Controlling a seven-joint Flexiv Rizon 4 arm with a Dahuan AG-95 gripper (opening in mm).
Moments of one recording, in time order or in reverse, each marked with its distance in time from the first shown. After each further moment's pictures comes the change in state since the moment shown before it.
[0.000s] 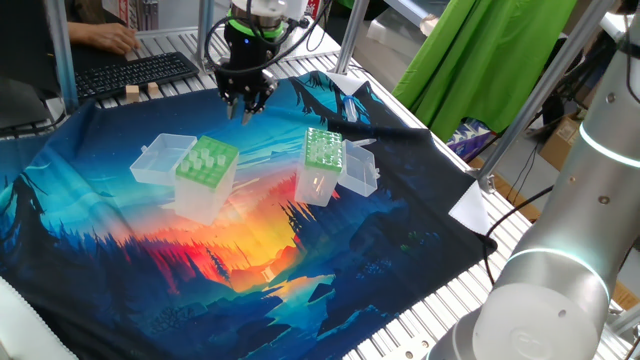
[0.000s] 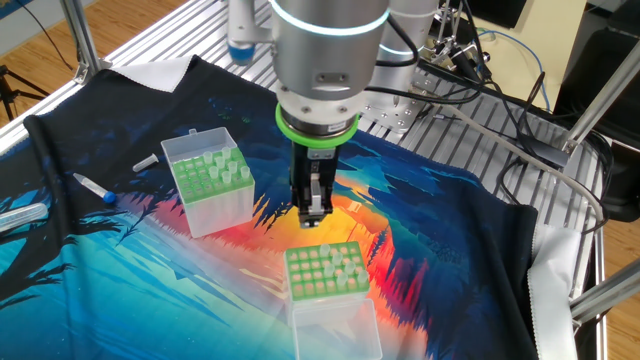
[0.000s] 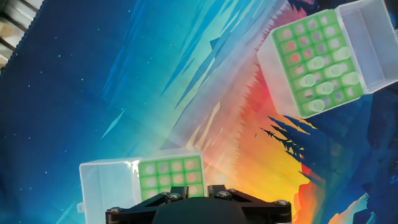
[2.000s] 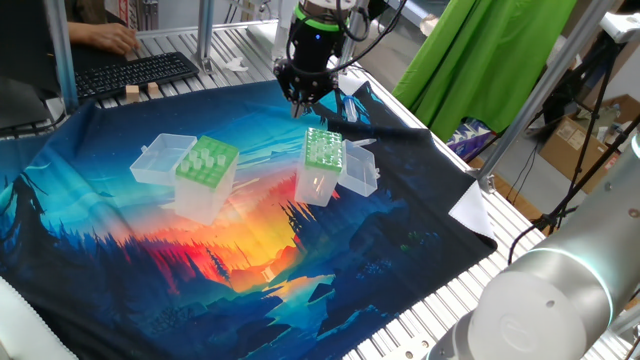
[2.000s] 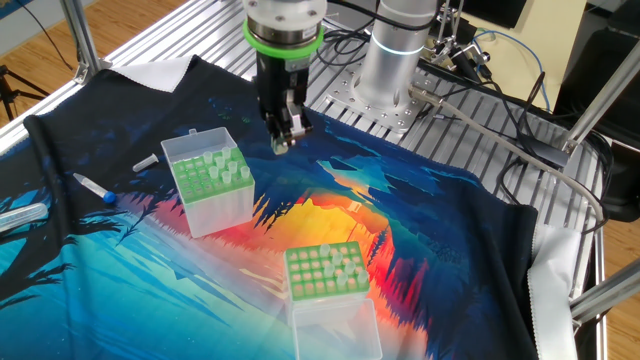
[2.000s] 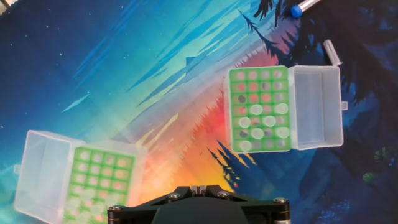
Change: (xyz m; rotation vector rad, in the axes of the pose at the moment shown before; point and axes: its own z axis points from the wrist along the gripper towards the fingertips) arm -0.034 -0.083 -0.039 0.023 0.001 -0.298
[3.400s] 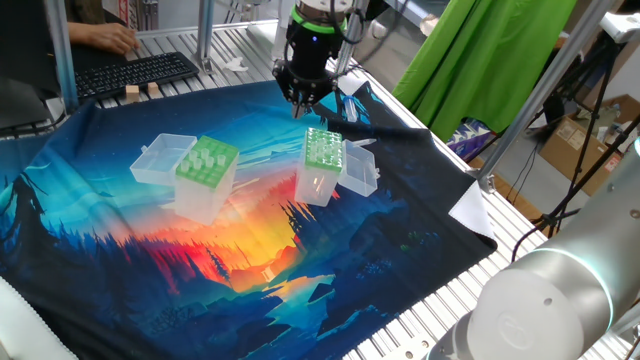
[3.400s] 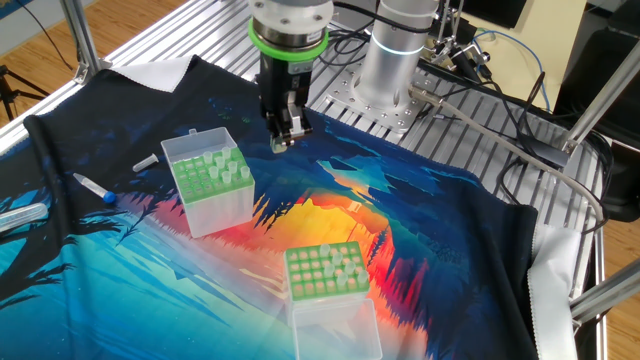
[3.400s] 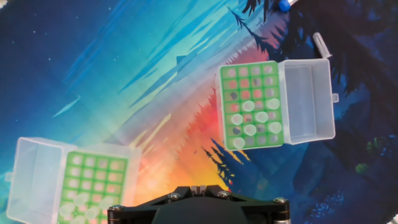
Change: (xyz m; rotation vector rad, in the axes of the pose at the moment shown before) arm 0.003 -0.017 0.000 0.018 -0.038 0.009
